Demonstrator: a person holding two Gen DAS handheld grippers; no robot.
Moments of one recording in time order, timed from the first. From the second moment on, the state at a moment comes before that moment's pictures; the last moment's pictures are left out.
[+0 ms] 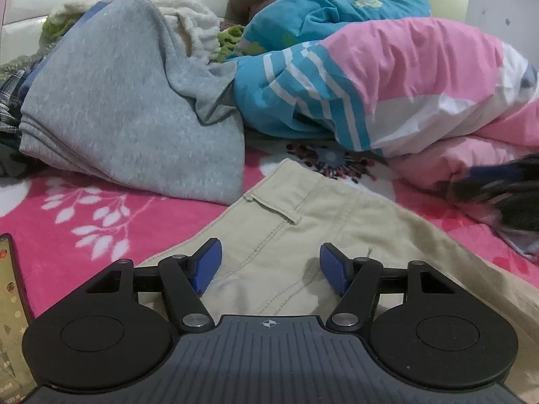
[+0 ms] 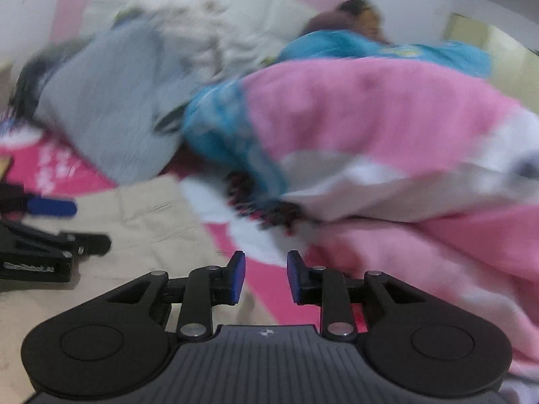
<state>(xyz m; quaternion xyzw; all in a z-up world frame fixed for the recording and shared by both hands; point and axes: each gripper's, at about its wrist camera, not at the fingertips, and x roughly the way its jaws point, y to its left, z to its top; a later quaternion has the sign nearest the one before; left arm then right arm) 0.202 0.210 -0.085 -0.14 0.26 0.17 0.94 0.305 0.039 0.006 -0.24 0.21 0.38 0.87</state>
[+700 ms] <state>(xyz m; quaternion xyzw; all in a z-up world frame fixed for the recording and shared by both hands) 0.217 0.214 -0.086 -0.12 0.27 0.21 0.93 0.310 -0.097 -0.039 -0.10 0.42 0.40 0.81</state>
